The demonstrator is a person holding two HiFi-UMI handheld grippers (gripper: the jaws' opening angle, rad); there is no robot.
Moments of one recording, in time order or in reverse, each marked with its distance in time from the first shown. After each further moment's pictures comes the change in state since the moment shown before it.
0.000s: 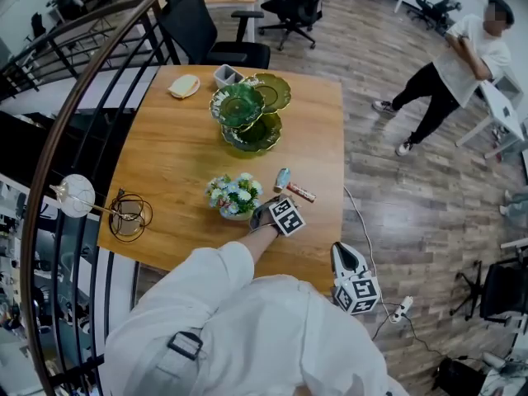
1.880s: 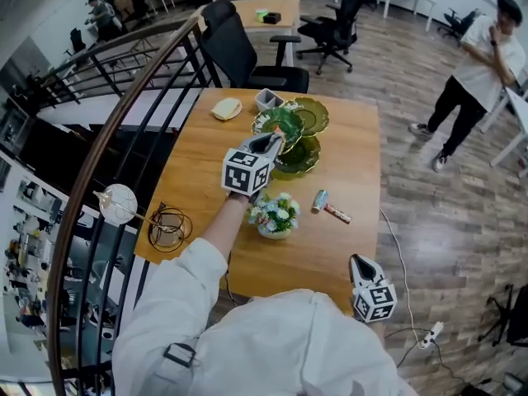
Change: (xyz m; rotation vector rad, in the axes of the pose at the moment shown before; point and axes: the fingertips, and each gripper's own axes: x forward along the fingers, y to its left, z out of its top) left arm -0.313 0.250 0.060 -0.397 -0.656 0.381; right arm 0.041 0.026 -0.006 -0.003 0.015 0.108
